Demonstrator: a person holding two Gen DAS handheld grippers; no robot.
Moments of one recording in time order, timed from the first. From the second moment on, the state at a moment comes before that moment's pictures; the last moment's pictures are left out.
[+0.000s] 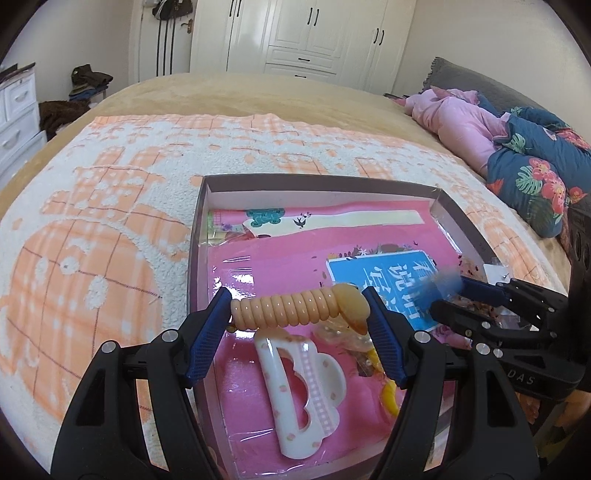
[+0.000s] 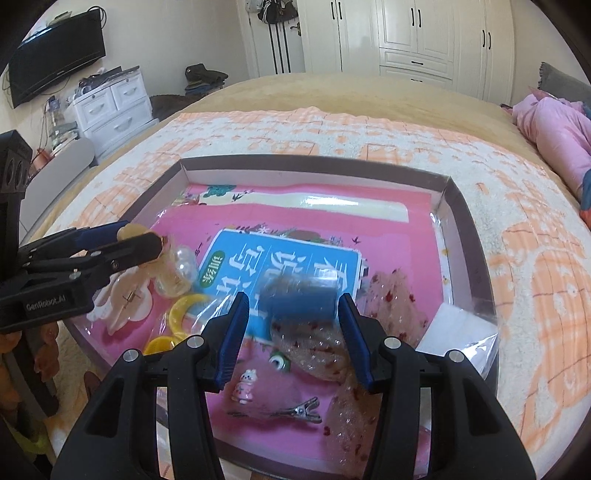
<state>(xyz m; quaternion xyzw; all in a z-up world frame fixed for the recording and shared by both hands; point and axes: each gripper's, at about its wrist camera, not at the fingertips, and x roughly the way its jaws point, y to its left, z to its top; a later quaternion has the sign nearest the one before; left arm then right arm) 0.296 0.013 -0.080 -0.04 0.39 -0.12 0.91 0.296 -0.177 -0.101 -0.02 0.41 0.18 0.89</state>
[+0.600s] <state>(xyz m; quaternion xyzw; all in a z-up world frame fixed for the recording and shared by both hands) 0.276 0.012 -0.067 -0.04 0.38 -0.11 0.92 0.254 -0.199 -0.083 0.00 0.37 0.17 0.91</state>
